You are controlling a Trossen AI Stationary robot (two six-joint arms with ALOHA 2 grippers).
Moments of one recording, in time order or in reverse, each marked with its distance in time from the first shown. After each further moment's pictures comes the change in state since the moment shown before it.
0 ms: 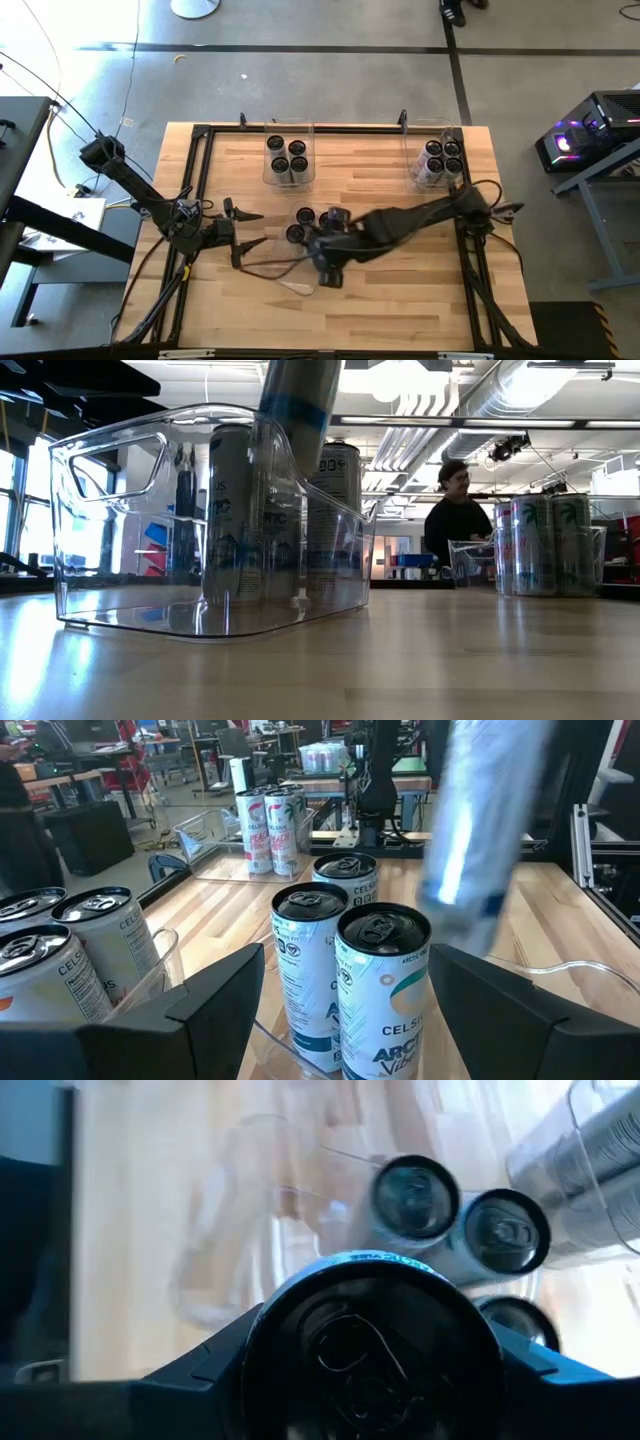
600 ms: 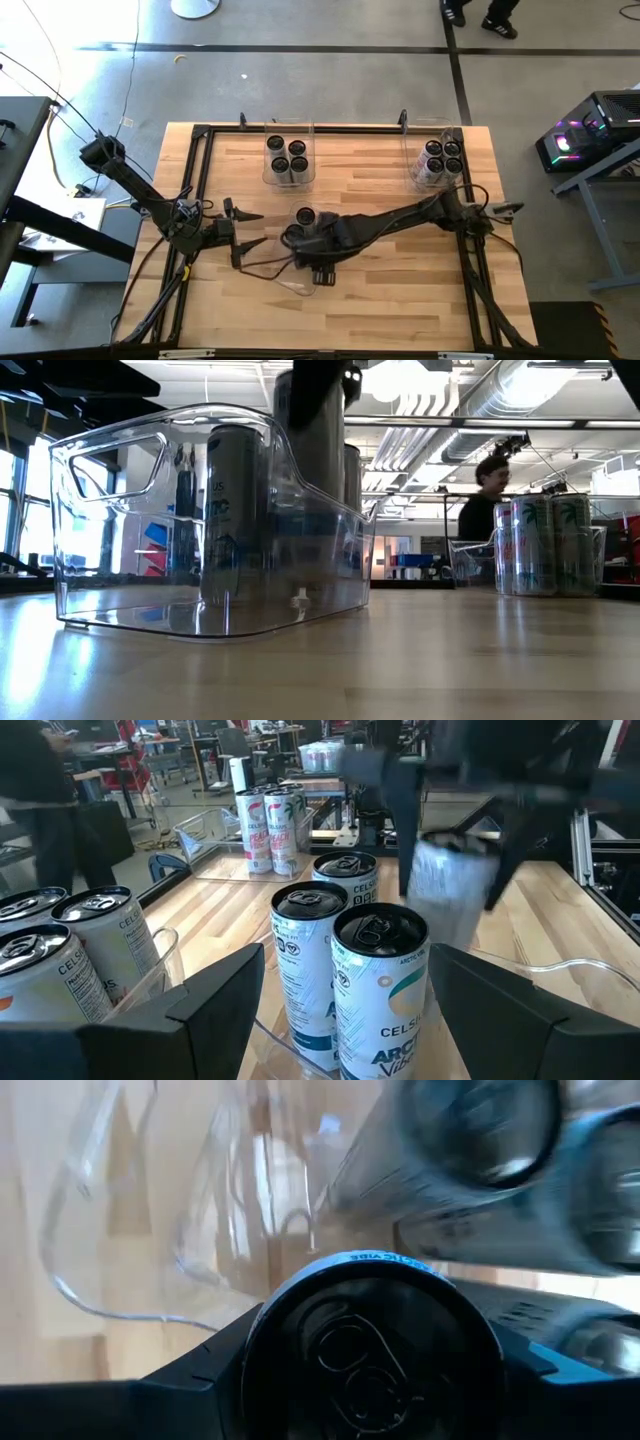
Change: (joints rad) left arm 0.000 0.000 0.000 -0.003 0.000 0.001; right arm -0.078 0.190 0.067 -0.096 -0.086 -0.060
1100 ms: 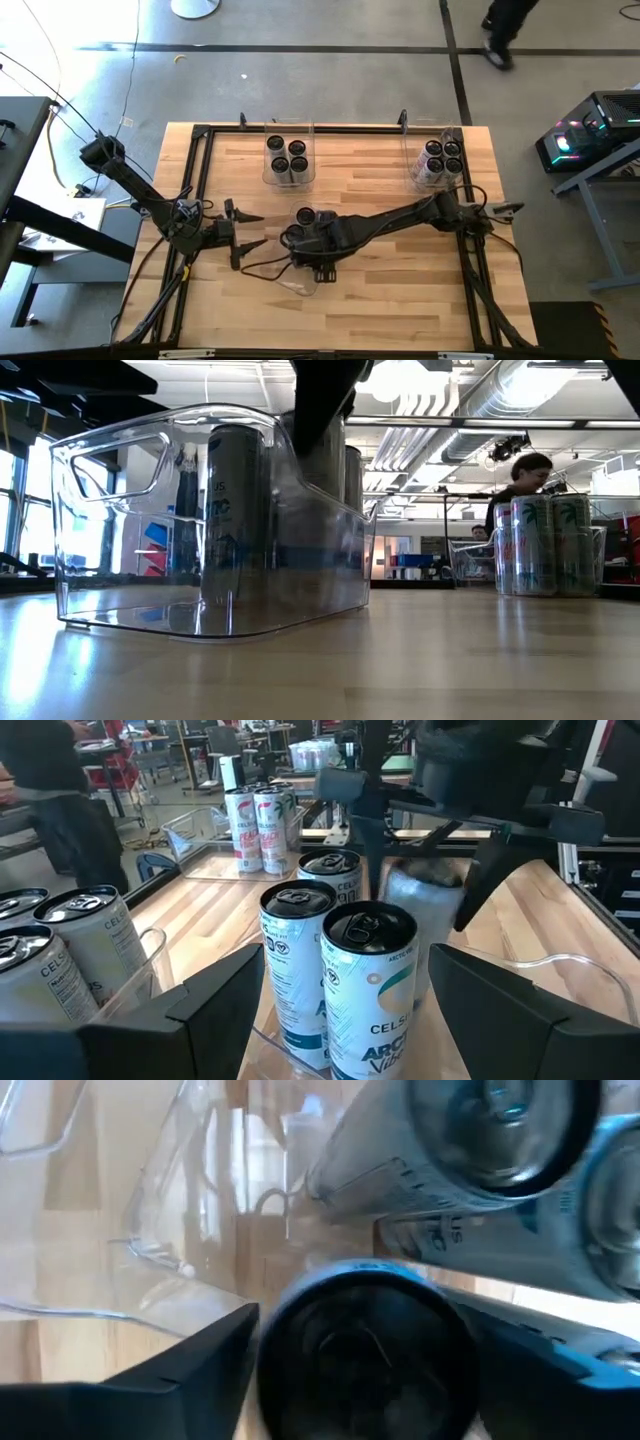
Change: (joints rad) left arm -0.001 0.000 0.000 0.001 0.027 -0.002; right arm -0.008 0.041 -0.013 -0.008 0.035 -0.100
